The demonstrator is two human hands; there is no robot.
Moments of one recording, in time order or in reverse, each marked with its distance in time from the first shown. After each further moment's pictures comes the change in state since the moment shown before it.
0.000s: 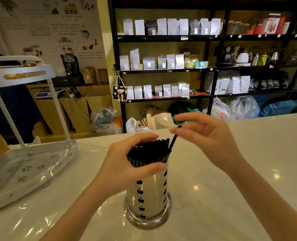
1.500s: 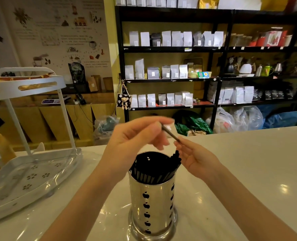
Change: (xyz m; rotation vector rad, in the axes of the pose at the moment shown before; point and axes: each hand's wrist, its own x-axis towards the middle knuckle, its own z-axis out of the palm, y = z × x) left_hand 0.032 0.035 -0.021 -0.515 0.003 0.102; right_hand 0.030 0.052 0.029 0.873 0.329 0.886
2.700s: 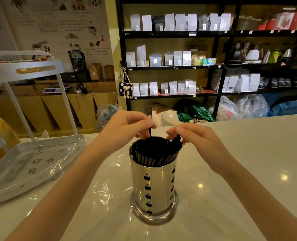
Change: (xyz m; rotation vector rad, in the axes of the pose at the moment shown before) left_hand 0.013 -0.026 -0.025 0.443 -0.019 -0.303; right_hand -0.040 -0.003 -0.004 -0.941 -0.334 -0.622
